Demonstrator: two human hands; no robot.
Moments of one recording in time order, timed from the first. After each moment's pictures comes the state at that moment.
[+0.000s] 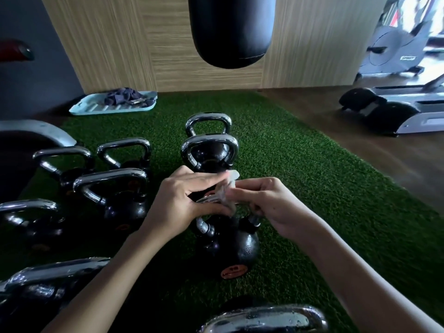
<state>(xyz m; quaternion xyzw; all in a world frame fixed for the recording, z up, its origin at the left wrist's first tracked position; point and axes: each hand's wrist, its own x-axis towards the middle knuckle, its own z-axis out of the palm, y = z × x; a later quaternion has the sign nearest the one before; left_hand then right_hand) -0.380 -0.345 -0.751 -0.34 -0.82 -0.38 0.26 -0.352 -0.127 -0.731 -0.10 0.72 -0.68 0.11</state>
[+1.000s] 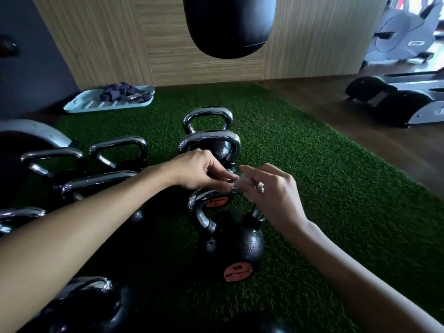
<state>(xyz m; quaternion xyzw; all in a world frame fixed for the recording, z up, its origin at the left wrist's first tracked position) -0.497 -0.331 -0.723 -0.31 -0.92 -0.20 -0.15 -0.416 -0.119 -0.791 -0.14 0.88 -0.33 -0.31</state>
